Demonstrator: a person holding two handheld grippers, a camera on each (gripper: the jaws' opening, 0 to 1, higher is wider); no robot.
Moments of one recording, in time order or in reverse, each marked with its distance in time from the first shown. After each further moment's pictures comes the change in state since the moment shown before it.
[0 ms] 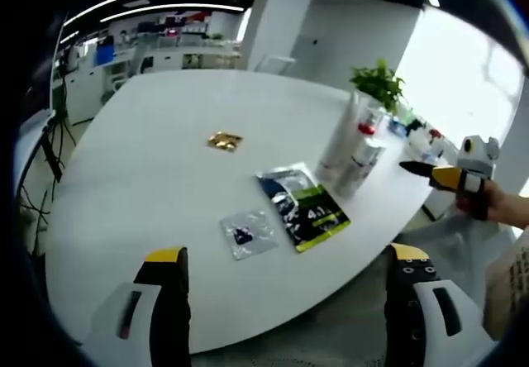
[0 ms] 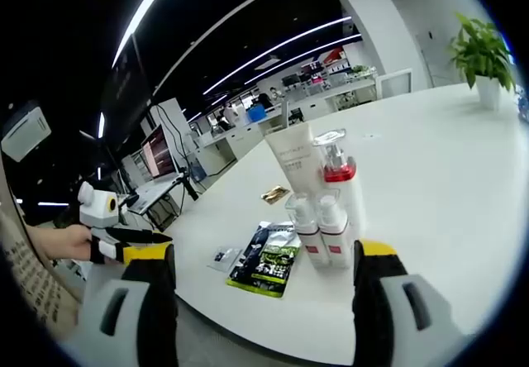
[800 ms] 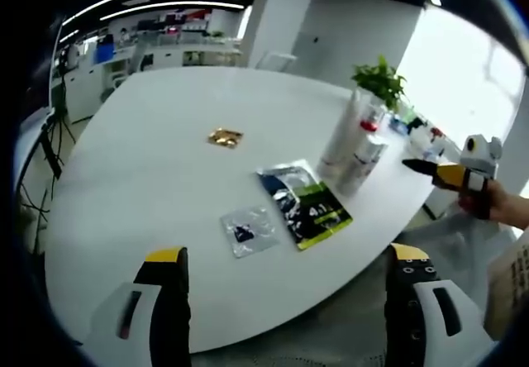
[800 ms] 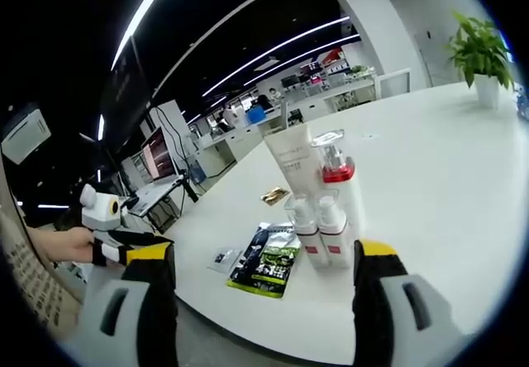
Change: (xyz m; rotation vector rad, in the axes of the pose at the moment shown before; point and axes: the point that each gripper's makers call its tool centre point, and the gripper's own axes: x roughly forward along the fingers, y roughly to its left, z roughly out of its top) left arm 0.008 0.005 -0.004 -0.009 0.027 0.014; right arm -0.001 -0.002 0.001 0.008 -0.010 -0.004
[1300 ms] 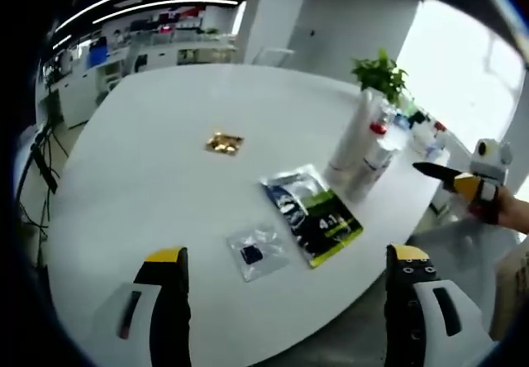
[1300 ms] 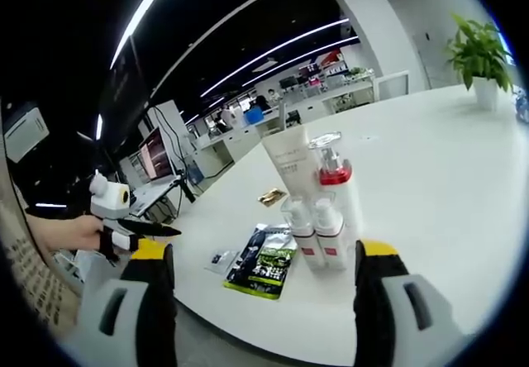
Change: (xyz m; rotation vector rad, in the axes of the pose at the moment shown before) left arm 0.024 0.011 0.027 0.043 0.038 0.001; right arm 0.001 -0.003 0.001 -0.008 -0.001 -0.015
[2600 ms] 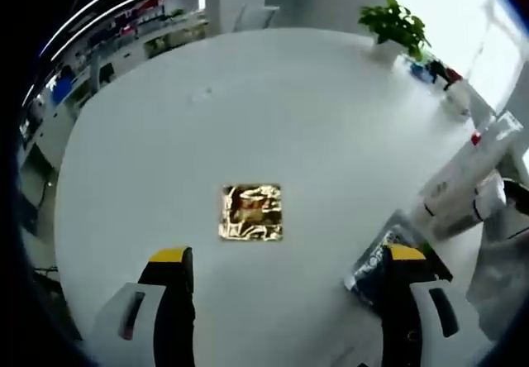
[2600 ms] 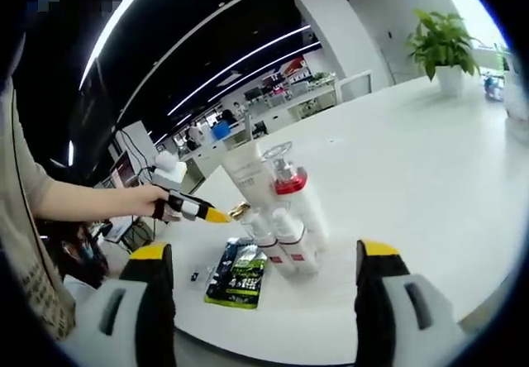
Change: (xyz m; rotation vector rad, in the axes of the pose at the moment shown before) left arm 0.165 0.075 0.100 0.220 0.256 0.046; right arm -0.008 -0.037 0.009 0.108 -0.065 -0.169
